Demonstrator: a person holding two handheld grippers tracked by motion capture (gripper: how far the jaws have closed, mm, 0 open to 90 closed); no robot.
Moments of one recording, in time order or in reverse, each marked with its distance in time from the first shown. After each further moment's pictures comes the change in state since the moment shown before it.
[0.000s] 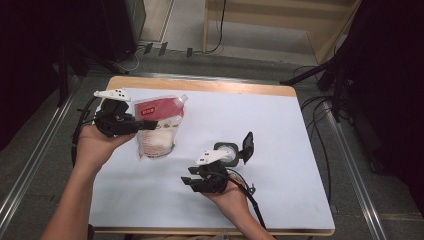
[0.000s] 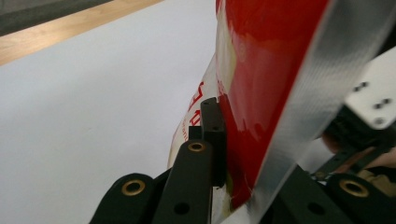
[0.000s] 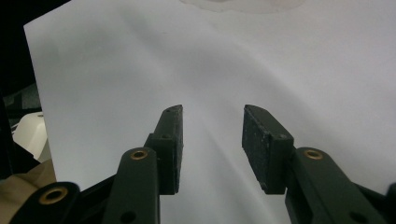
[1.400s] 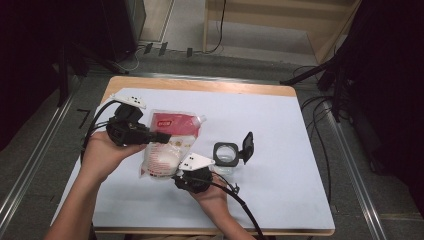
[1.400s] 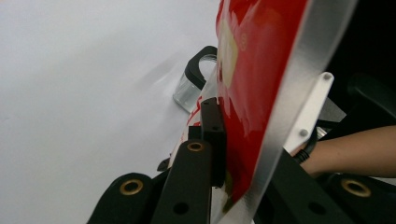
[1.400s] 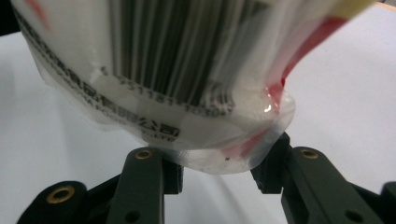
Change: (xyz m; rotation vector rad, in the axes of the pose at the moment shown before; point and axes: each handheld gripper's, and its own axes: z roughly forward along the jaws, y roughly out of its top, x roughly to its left) left arm -0.036 0.010 0.016 0.109 -0.117 -0.044; right arm 0.015 -0.001 0.046 -0.188 -0.100 -0.130
